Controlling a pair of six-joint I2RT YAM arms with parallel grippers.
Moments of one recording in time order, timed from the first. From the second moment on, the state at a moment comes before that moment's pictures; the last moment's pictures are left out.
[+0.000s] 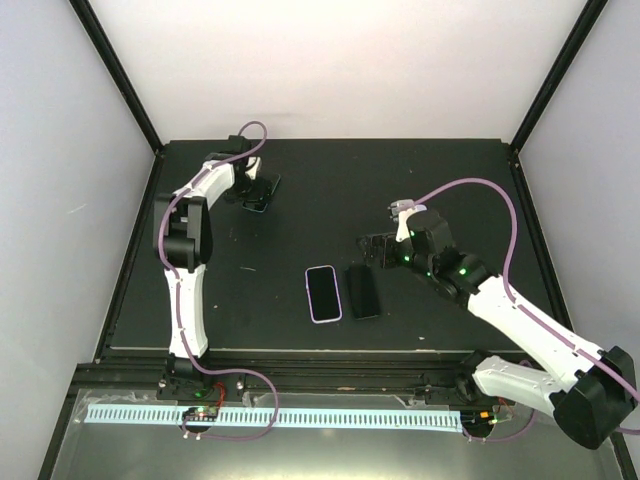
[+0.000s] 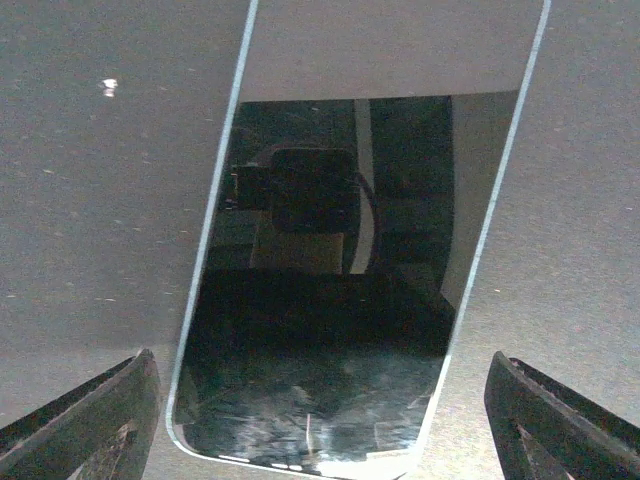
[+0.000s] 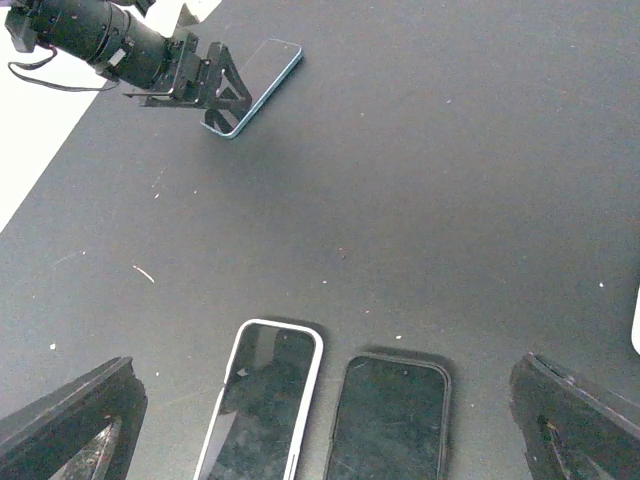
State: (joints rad) left arm -0.11 2.29 1.85 -0.75 0.09 -0.11; right arm 0.64 1.06 0.83 -0.34 -0.03 0.43
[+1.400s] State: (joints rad) left arm -0.15 2.27 1.83 -0.85 0.07 -0.13; right arm 0.64 0.95 0.84 -0.37 0.02 0.39
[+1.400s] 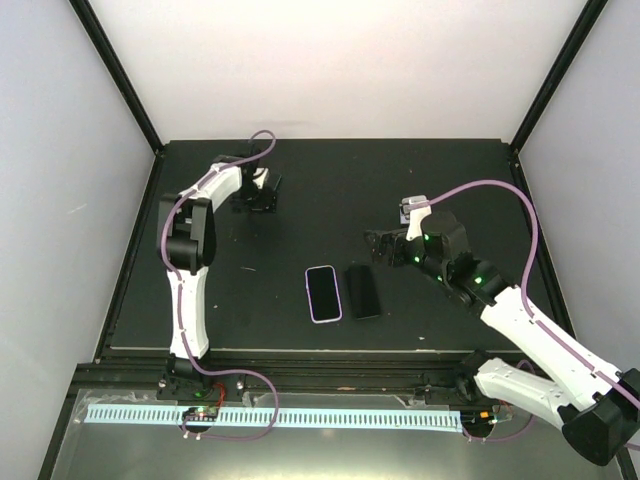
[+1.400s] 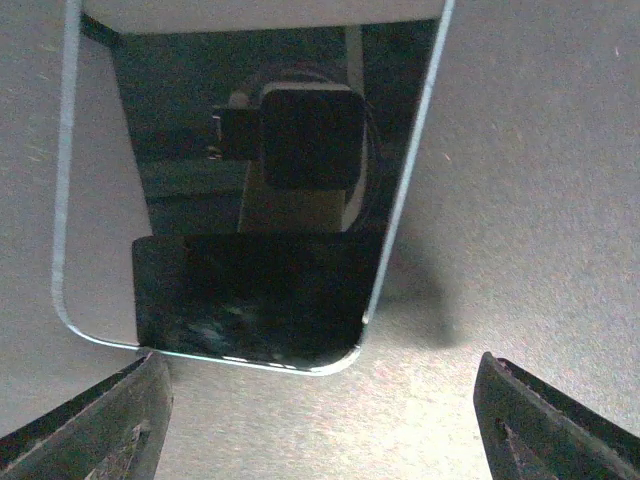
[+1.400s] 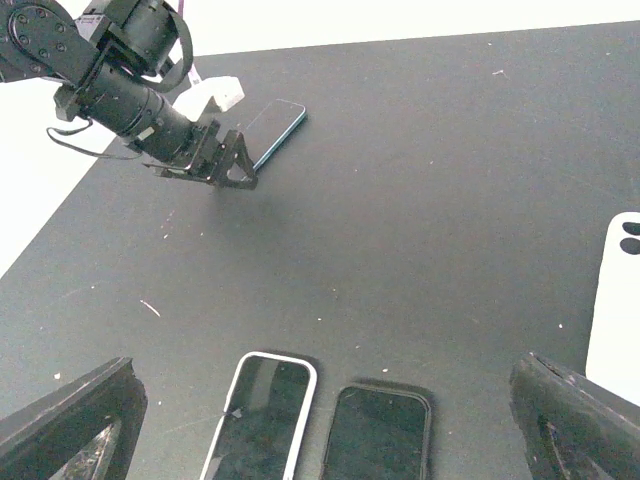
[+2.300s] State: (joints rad) left arm -0.14 2.35 1.95 -0.87 0.00 -0.11; right arm 0.64 0.94 0.86 -0.38 0.05 0.36
